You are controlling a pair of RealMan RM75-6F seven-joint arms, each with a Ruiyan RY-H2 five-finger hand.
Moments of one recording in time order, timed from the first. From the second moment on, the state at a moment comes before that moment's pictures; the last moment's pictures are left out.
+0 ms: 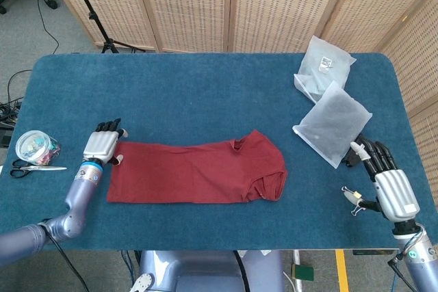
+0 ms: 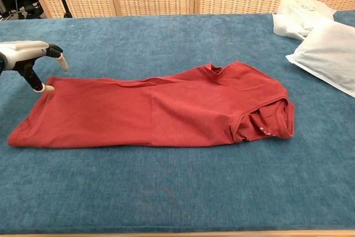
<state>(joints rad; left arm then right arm) -0.74 -1.51 -0.18 -1.30 0.69 0.84 0.50 0.24 -1.13 0.03 -1.52 -1.61 1.52 0.28</state>
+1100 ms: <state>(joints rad) -0.72 -1.56 -0.14 -1.26 0.77 0.86 0.41 0.23 -1.13 0.06 -1.52 -1.61 1.50 0.31</state>
